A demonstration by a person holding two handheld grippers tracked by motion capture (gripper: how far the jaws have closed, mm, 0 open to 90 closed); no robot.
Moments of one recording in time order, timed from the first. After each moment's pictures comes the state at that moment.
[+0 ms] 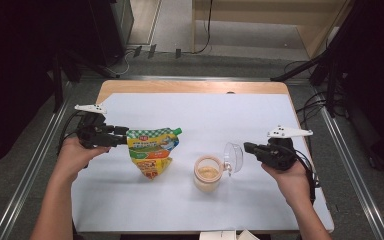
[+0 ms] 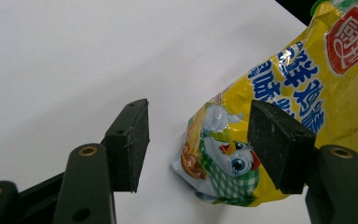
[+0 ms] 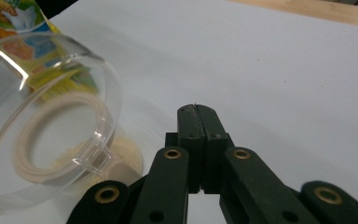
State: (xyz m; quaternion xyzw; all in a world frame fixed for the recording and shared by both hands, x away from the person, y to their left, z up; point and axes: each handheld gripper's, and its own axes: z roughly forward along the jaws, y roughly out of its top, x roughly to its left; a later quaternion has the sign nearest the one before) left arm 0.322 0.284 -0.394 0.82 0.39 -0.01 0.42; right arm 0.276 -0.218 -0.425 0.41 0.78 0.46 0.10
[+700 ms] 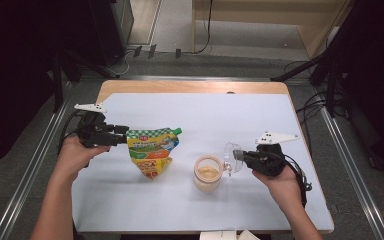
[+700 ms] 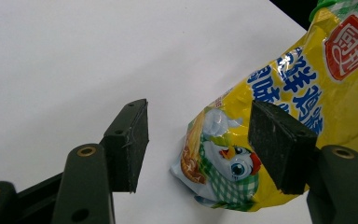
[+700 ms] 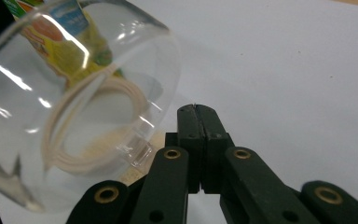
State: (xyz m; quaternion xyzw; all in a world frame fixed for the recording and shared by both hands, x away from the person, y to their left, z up) left arm 0.323 0.283 -0.393 0.82 0.39 -0.01 0.42; right arm 0.267 -0.196 -0.433 0.39 0.80 0.46 0.07
